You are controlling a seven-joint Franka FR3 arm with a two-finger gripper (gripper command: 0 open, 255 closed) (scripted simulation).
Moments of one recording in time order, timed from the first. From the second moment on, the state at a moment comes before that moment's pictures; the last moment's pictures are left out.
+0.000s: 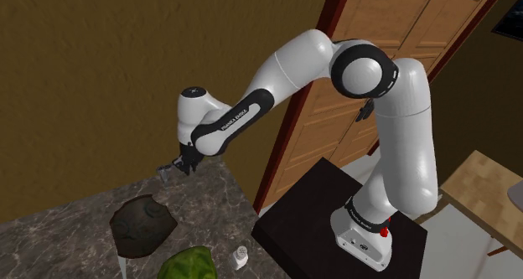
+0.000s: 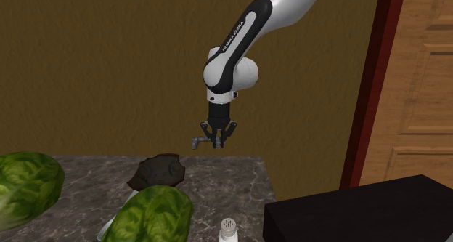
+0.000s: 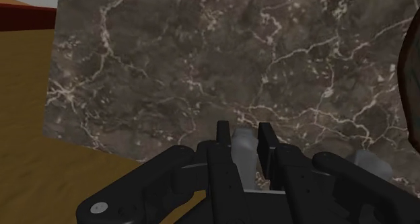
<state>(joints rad) 0.27 0.63 0.22 -1.90 -0.16 2.53 0.55</state>
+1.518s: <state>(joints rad) 0.45 0.53 0.28 -1.88 -0.17 2.41 0.78</state>
